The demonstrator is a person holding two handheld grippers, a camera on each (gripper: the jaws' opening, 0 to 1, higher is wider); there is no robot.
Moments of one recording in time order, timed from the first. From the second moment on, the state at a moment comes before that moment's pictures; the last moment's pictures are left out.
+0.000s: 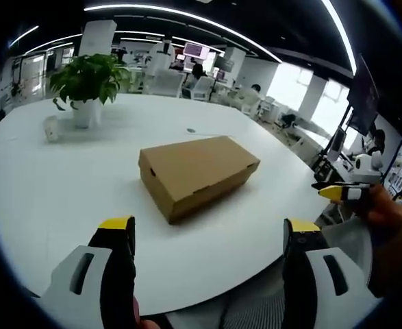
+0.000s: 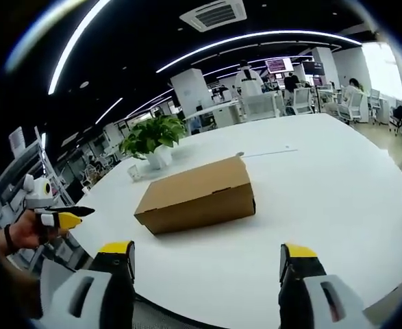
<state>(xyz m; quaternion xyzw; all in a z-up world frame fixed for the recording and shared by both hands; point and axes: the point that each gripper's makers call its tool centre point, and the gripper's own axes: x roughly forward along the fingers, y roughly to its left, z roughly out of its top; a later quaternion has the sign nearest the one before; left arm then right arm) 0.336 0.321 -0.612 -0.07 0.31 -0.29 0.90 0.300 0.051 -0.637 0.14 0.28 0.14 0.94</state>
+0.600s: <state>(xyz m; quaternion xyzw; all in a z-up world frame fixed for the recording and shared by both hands) 0.336 0.338 -0.612 -0.07 0.30 -0.26 0.92 0.310 0.060 -0.635 0.12 0.29 0.17 0.93</state>
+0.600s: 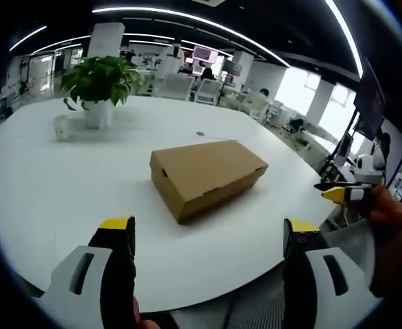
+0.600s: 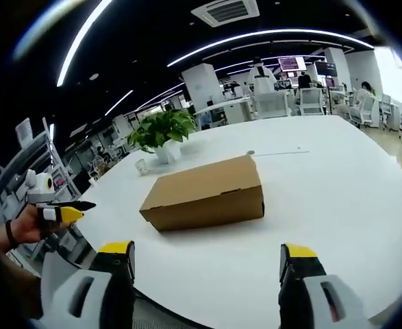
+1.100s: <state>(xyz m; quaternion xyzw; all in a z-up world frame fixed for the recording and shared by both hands) 0.337 0.337 -0.612 -0.08 0.30 -0.25 0.92 0.325 0.060 -0.635 0.11 0.30 0.19 0.93</state>
